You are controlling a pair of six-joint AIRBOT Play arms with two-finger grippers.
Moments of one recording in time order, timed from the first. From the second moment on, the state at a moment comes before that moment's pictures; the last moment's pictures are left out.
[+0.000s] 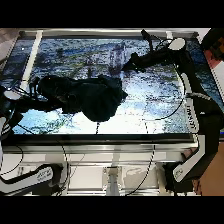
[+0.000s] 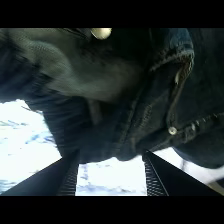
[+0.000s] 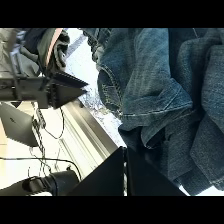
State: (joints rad) left arm 0.30 -1.30 0.90 0.89 -1.08 -1.01; right arm 0.12 -1.87 1.98 -0.58 1.44 1.39
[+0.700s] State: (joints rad) left arm 0.26 -1.44 0.90 0.88 -1.02 -1.00; right arm 0.12 -1.87 1.98 -0.57 1.44 1.39
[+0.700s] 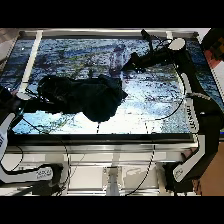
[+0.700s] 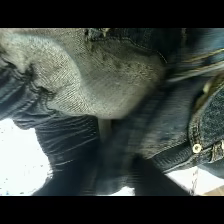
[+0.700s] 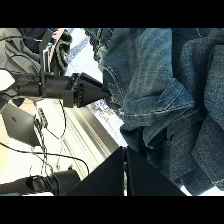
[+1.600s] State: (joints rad) left arm 0.31 -0.94 0.90 1.44 -1.14 -1.26; right arm 0.12 -1.92 1.89 -0.81 1.42 1.47
